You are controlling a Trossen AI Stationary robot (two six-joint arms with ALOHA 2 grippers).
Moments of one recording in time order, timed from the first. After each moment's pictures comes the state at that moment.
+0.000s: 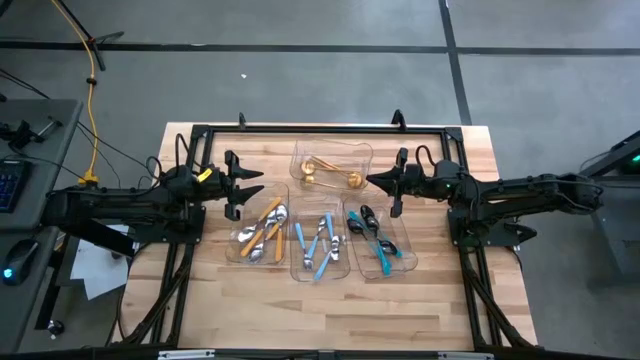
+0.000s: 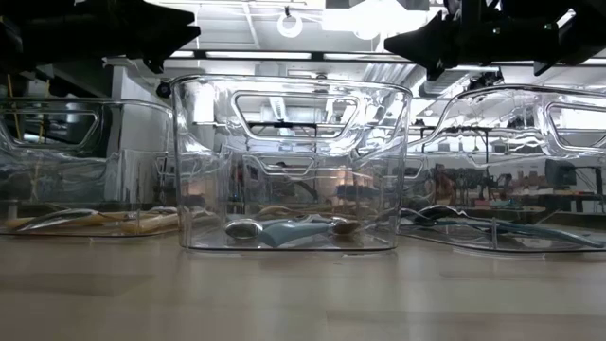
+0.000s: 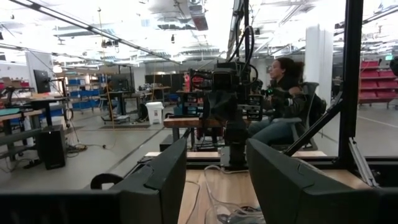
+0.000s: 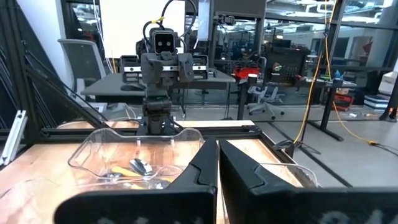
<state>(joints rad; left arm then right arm) 0.20 0.60 0.16 0.68 0.08 0.03 -0.18 0.98 0.37 0.68 -0.04 -0.07</state>
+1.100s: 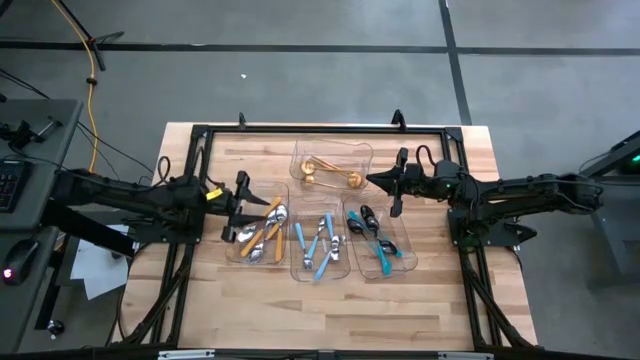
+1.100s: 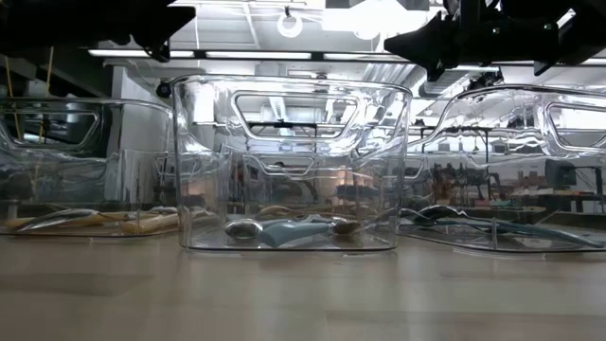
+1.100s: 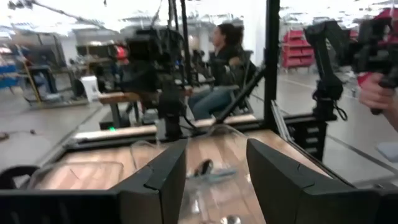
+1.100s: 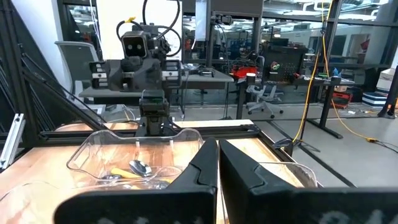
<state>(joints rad) -0.05 0.65 0.24 0.50 0.09 0.06 -0.18 0.98 0.37 0.68 -0.03 -0.05</state>
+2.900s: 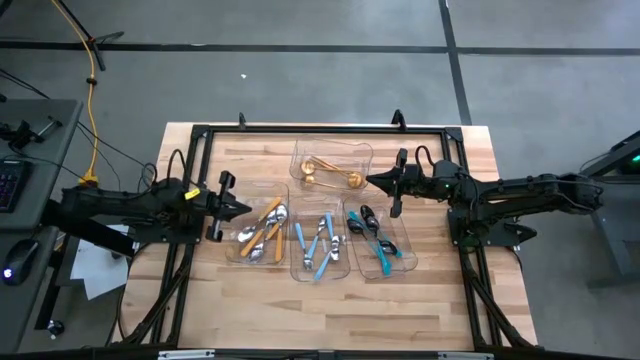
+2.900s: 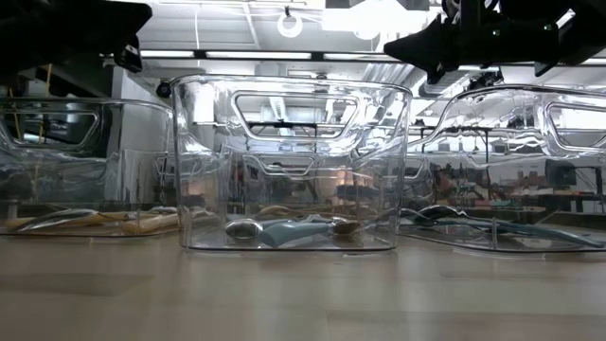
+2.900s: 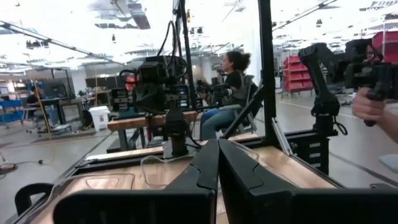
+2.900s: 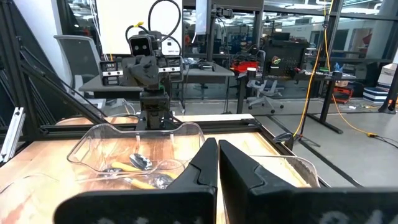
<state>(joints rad) -0.01 0.27 0.06 0.42 0.13 0.08 -0.18 0.98 0.37 0.65 -0.03 -0.05</state>
